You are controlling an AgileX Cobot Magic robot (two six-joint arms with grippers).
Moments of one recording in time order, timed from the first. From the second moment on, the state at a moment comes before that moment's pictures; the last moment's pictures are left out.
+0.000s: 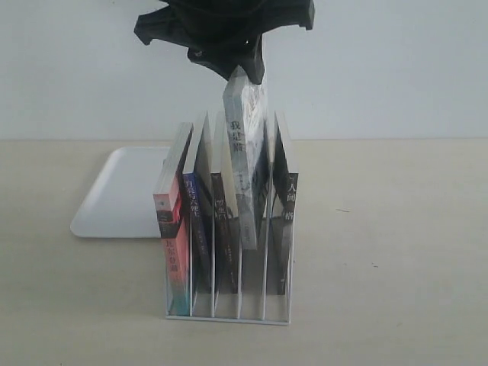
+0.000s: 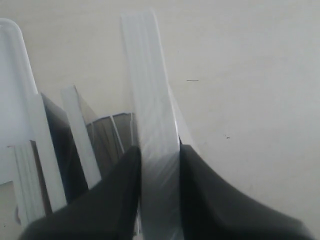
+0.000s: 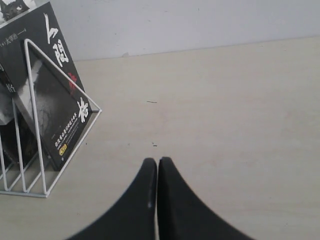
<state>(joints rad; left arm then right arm) -0.72 1.90 -2.04 0.07 1.17 -0.43 0.18 0.00 0.00 0.16 0.34 0.03</state>
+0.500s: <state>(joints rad) -0.73 2.06 -2.03 0.07 1.17 -0.43 0.18 0.00 0.00 0.16 0.34 0.03</state>
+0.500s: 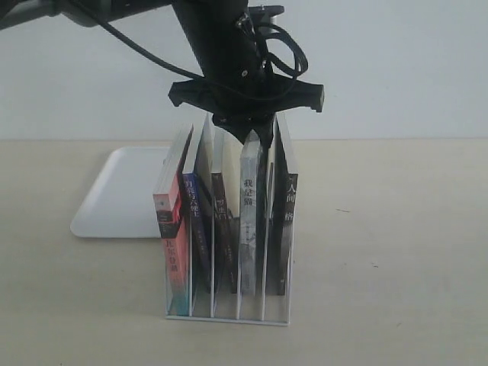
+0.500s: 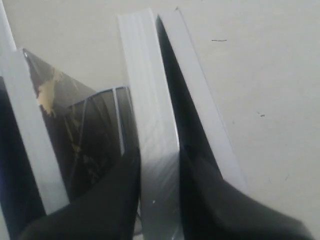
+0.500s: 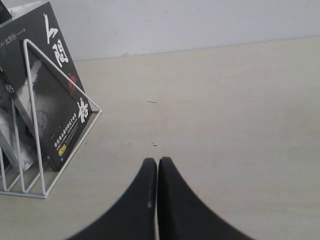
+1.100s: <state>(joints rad) -0.73 1.98 -2.03 0.09 1.21 -0.35 0.18 0.00 0.00 0.16 0.34 0.03</state>
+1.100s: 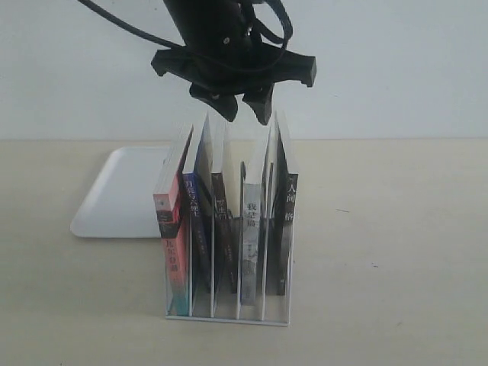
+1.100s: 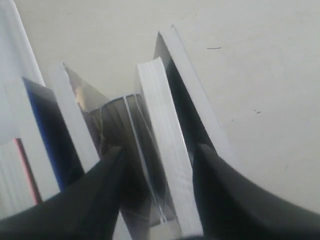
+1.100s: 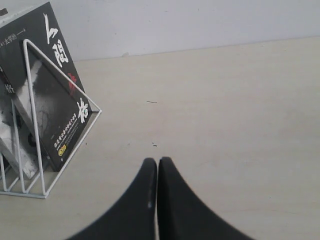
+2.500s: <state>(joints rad) -0.64 1.90 -1.90 0.10 1.22 -0.33 0.18 0.00 0.00 0.16 0.34 0.03</state>
